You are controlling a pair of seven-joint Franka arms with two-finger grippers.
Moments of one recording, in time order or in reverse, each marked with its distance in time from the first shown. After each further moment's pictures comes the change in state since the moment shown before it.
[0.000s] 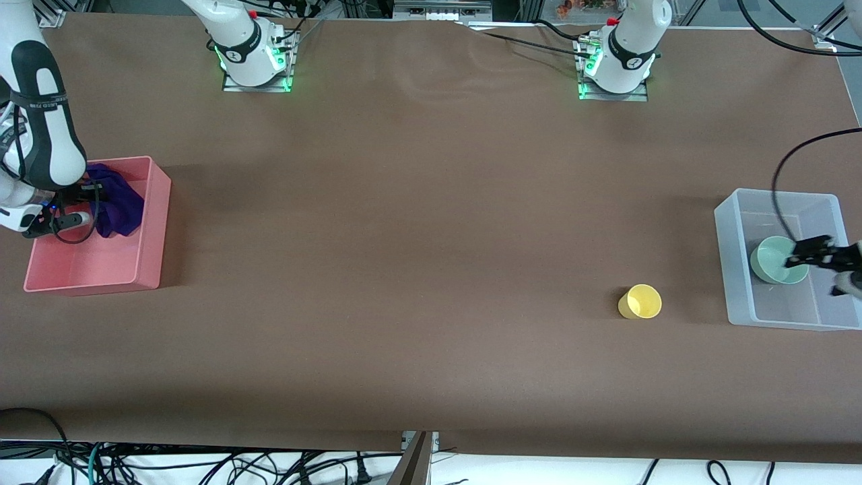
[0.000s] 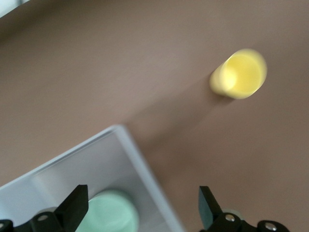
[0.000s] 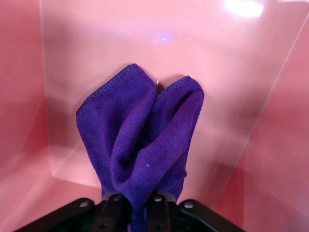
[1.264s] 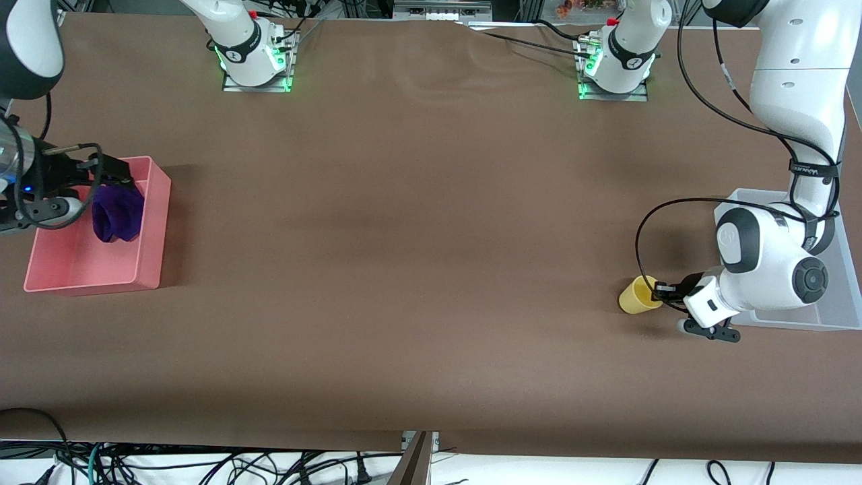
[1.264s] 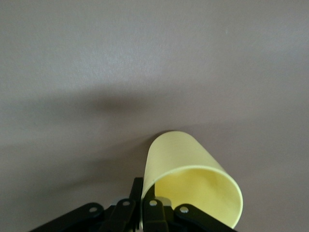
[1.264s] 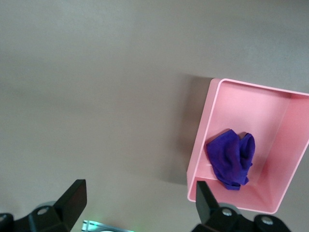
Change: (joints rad) left arm -0.056 0.179 -0.132 -0.187 -0.042 0.304 -0.459; right arm 0.120 -0.266 0.389 0.490 -0.023 -0.658 0.541
